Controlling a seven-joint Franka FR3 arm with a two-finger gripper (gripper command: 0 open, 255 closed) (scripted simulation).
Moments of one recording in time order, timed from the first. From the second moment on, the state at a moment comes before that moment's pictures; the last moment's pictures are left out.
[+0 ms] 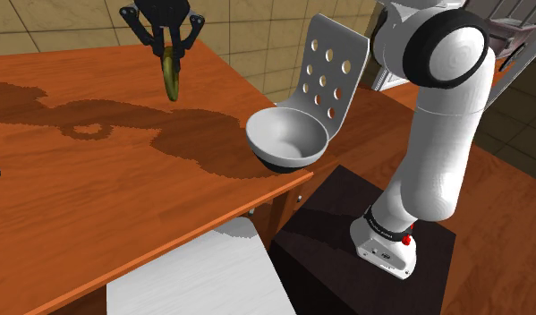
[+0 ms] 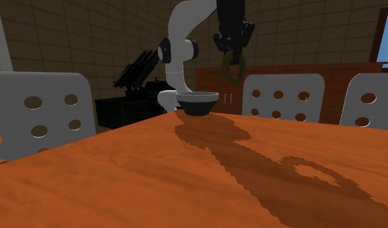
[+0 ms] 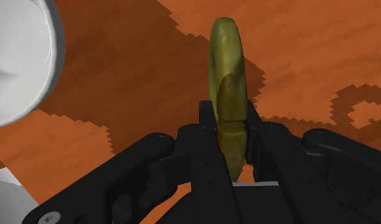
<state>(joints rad) 0.19 0.36 0.52 -1.00 -0.06 1.32 1.37</state>
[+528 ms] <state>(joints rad) 0.13 0.24 0.52 -1.06 0.00 1.28 1.34</state>
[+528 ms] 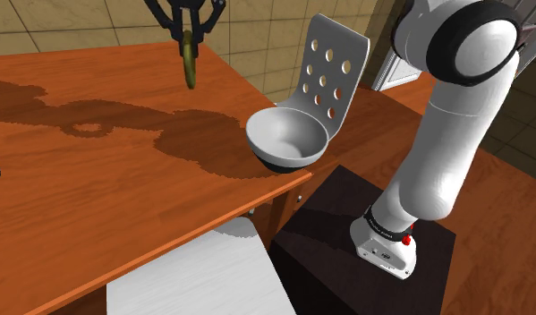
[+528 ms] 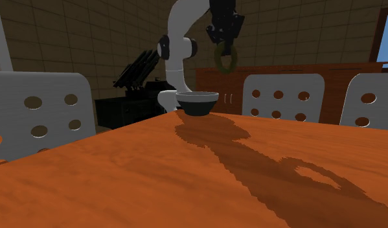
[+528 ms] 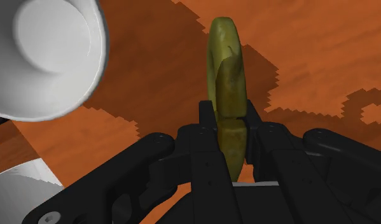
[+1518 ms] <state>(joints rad) -0.01 -0.45 0.33 -1.75 0.26 1.29 1.06</state>
